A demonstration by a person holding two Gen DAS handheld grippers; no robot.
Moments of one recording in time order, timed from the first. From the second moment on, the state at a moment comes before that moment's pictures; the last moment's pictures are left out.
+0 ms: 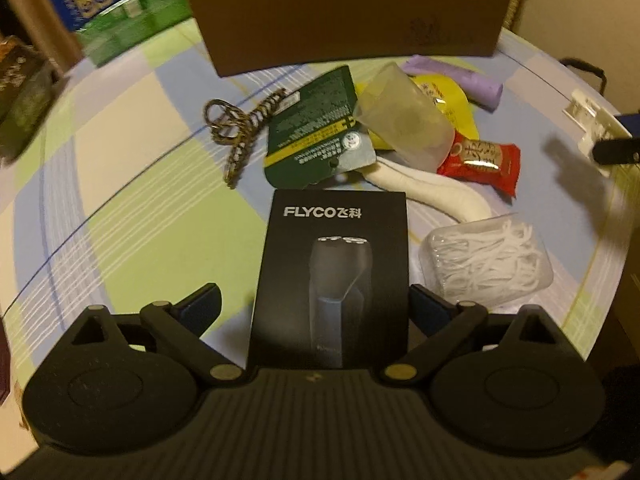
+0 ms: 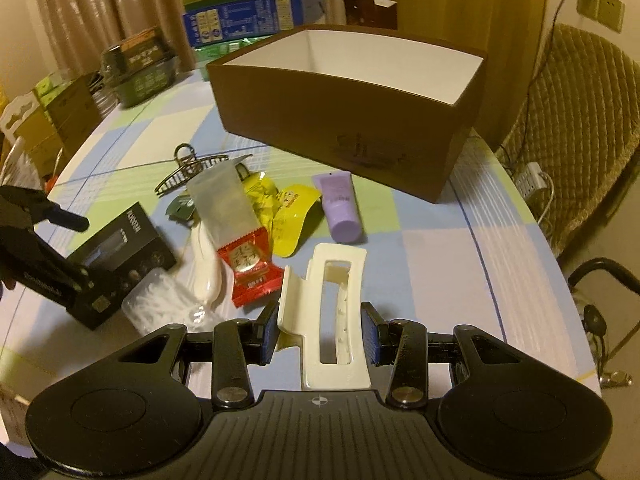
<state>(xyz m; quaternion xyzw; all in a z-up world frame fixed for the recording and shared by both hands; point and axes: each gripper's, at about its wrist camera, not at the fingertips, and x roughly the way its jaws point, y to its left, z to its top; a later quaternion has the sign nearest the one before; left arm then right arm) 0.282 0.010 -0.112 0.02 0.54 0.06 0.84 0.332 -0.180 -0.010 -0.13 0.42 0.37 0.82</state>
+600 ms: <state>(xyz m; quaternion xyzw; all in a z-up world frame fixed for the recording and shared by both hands) 0.280 0.025 -0.117 0.00 0.53 -0.02 0.85 0.325 -0.155 -0.016 -0.05 0.47 0.27 0.84</state>
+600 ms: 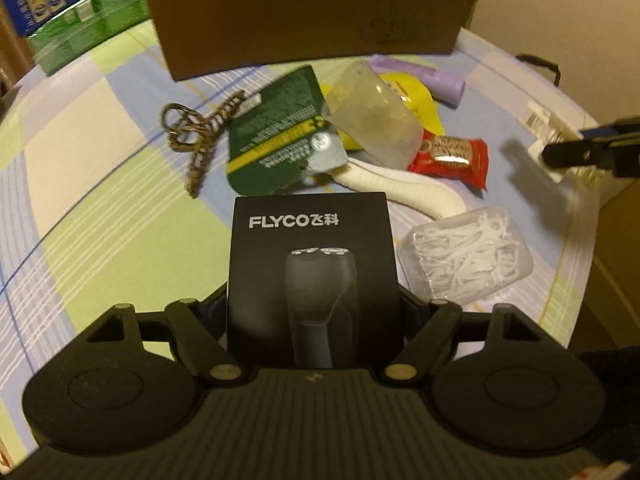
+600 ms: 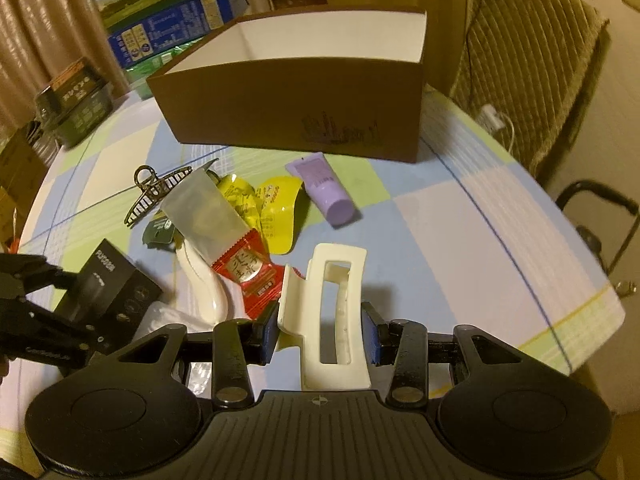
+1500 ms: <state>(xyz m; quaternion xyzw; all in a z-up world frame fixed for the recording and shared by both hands) 0.448 0.070 0.016 -0.04 0.38 0.07 0.92 0.472 -0.084 0.075 -0.04 0.36 0.33 0.87</state>
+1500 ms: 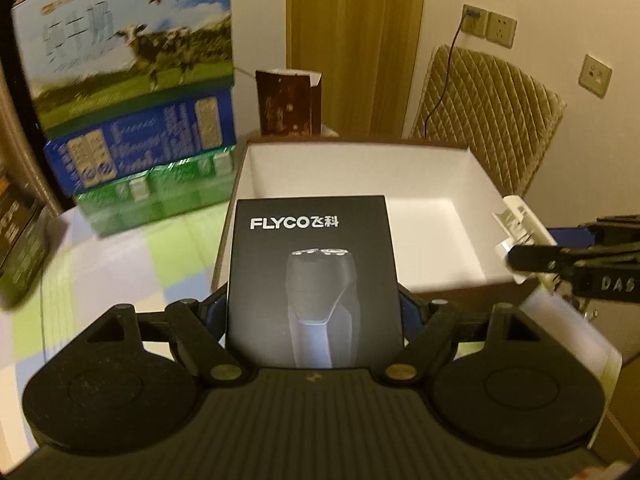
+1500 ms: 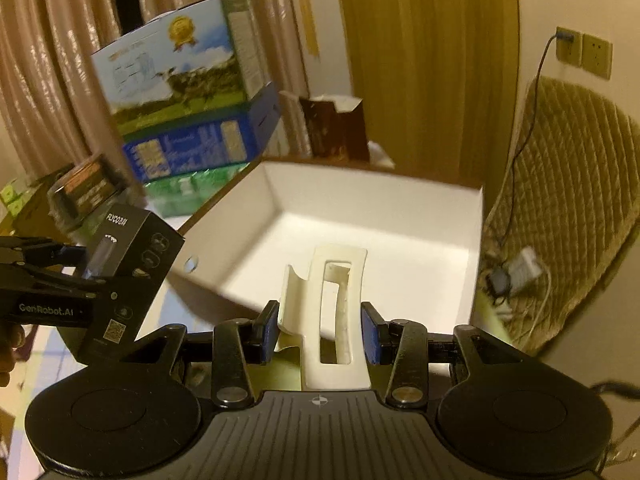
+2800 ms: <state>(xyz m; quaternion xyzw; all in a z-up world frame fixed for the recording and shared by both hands) 0.618 0.094 -0.083 0.01 0.47 0.10 0.88 0.607 -0.050 -0.002 -0.09 0.43 0.25 0.86</state>
